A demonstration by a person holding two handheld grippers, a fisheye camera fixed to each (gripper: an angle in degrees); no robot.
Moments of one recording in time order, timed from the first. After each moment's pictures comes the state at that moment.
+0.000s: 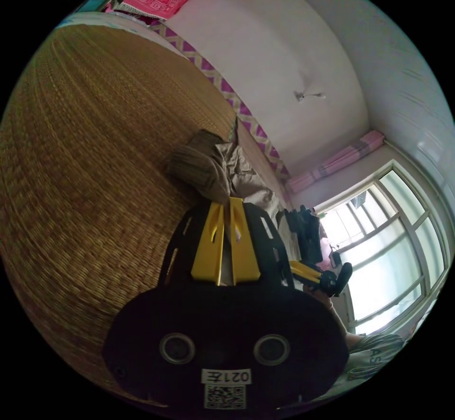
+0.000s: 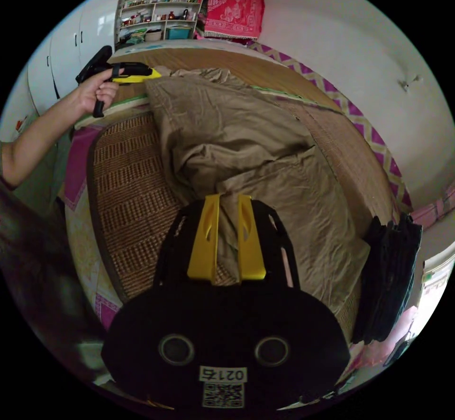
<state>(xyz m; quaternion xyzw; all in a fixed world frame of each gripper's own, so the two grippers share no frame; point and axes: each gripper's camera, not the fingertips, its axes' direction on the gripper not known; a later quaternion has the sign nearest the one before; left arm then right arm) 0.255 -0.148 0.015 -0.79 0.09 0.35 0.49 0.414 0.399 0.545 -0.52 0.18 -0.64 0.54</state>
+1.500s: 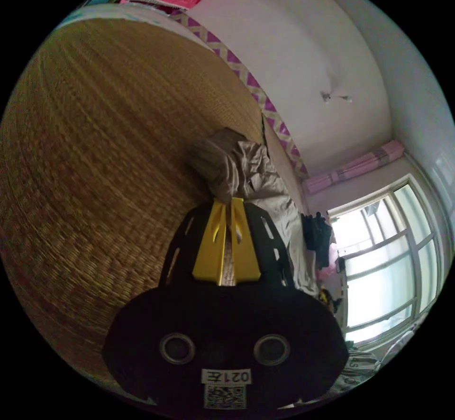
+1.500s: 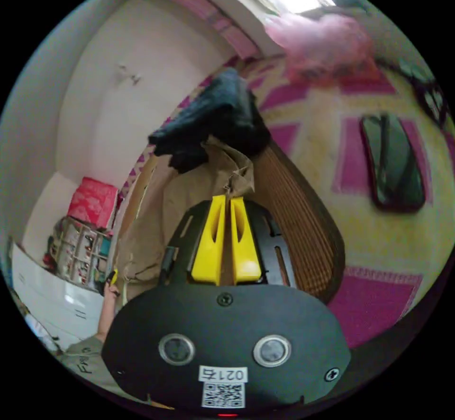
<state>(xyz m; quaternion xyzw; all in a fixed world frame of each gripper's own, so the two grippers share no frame) 0.260 -0.123 0.181 -0.80 0.03 0.37 0.47 0.429 -0.466 0.284 -0.21 0.32 -0.15 0.91</state>
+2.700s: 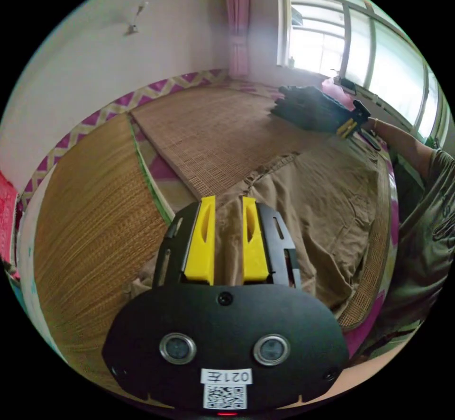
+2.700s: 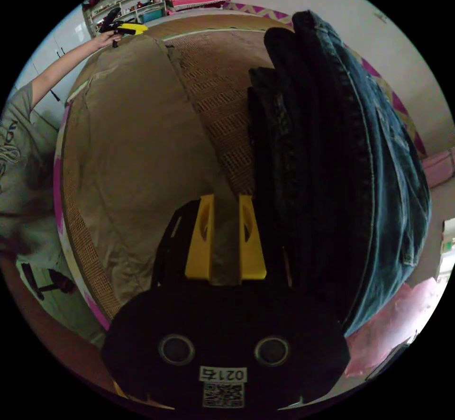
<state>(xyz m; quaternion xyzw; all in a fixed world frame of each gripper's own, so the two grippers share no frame) 0.329 0.250 -0.203 -0.69 0.38 0.62 0.04 0.414 -0.306 0.667 -0.61 0.23 -0.56 0.51</state>
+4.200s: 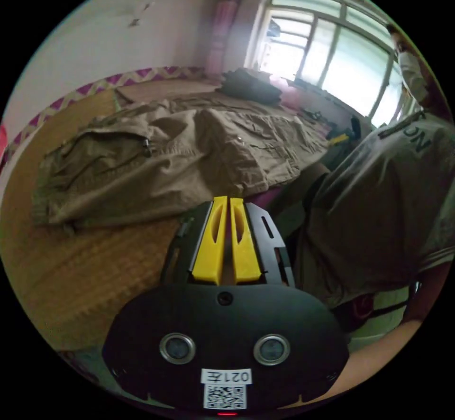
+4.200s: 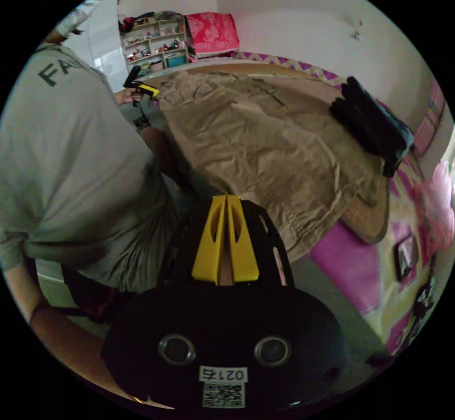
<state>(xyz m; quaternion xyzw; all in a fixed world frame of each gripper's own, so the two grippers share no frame) 0.282 -0.146 -0.173 -0.76 0.36 0.54 0.06 0.193 -0.057 0.207 -0.52 0.15 -0.55 0.63</state>
